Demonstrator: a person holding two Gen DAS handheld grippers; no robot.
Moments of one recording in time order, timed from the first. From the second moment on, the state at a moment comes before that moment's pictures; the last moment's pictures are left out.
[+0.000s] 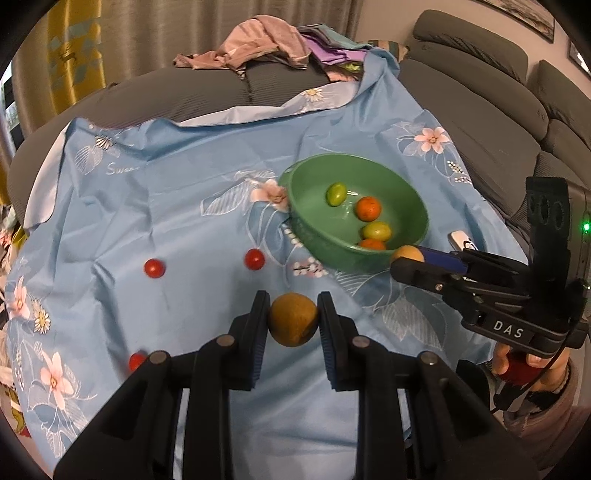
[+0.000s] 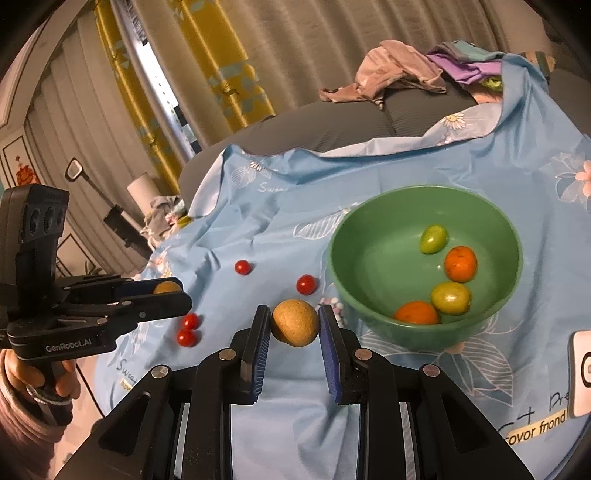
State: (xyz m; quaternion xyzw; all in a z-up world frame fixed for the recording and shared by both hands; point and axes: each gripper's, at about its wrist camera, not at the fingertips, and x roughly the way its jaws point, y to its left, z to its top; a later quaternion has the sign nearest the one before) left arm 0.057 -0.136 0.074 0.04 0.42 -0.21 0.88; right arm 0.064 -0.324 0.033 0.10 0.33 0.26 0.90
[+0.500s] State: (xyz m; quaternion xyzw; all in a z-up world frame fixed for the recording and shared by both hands) left arm 0.083 -0.177 0.079 0.05 0.41 -0.25 0.88; right arm 0.075 -0.360 0.036 0.12 0.32 0.23 0.91
